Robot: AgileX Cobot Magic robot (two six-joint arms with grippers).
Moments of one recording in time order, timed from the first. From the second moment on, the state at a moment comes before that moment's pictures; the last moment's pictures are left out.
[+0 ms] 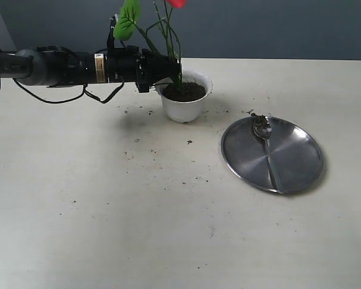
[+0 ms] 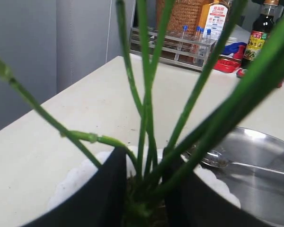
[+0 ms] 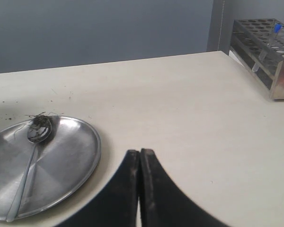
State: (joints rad) left arm -0.01 2.53 -1.80 1.39 -1.24 -1.06; right arm -0.08 0.01 0.00 0.17 0.34 -0.12
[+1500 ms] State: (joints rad) left arm -0.07 2.51 -1.80 1.41 -1.22 -1.05; right arm -0.08 0.01 0.00 0.17 0.34 -0.12
